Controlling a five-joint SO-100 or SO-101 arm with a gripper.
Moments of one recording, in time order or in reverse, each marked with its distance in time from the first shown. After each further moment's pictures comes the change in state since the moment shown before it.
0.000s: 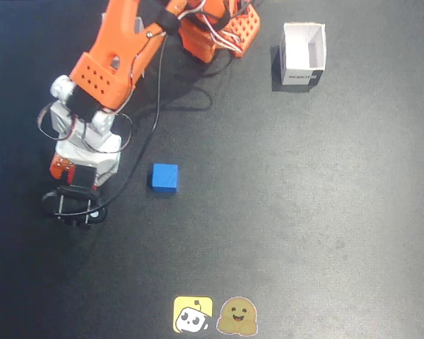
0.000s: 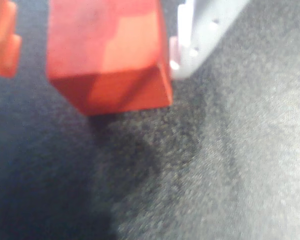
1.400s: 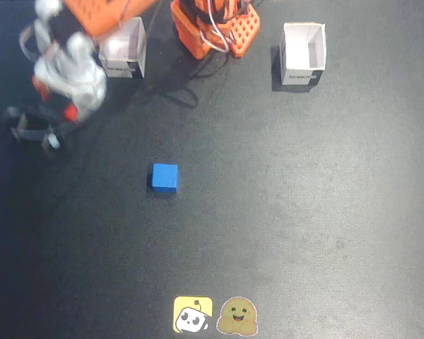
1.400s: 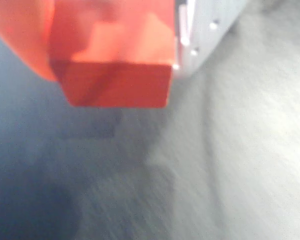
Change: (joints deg) arm 17.1 23.9 9.1 17.0 -0.6
